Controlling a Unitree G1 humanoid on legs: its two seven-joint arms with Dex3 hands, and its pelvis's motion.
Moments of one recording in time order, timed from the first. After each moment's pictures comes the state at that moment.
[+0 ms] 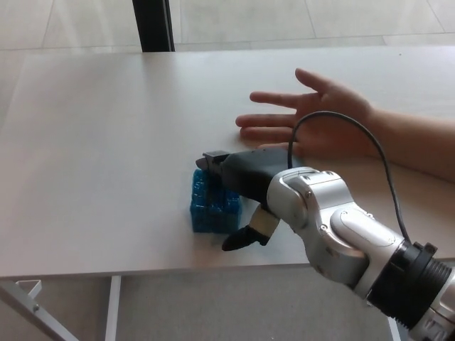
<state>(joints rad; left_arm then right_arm) 0.04 0.80 0.43 1.28 -0.12 -0.05 -0.24 -0.72 -0.23 0.87 0.29 -0.67 0.49 0.41</state>
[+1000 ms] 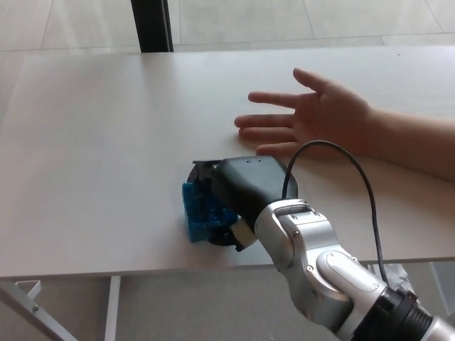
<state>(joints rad) 0.05 0.80 0.41 1.28 -0.12 -0.05 -0.24 -0.53 -0.11 0.77 0.27 -0.76 0.44 0.03</state>
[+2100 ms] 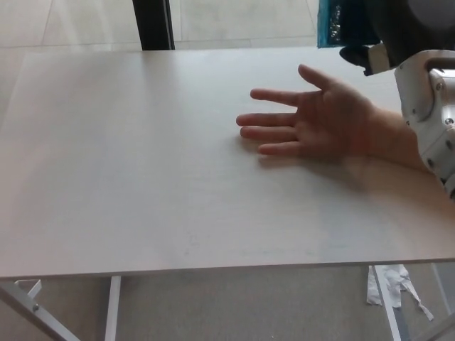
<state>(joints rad) 0.07 0.80 0.38 1.28 -0.12 -0.05 -0.22 -0.90 -0.40 0.39 0.67 -0.74 0.08 -0.30</state>
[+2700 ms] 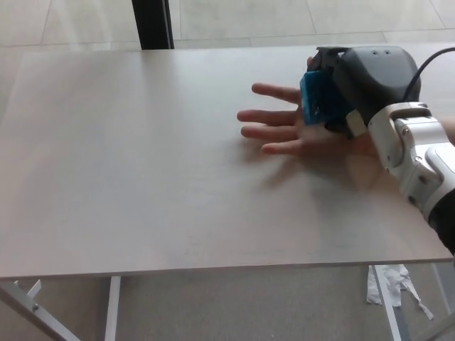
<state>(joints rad) 0.05 0.80 0.37 1.27 -0.12 -0.06 -0.22 -0.89 -0.32 0.54 0.94 -0.75 -0.01 -0.31</state>
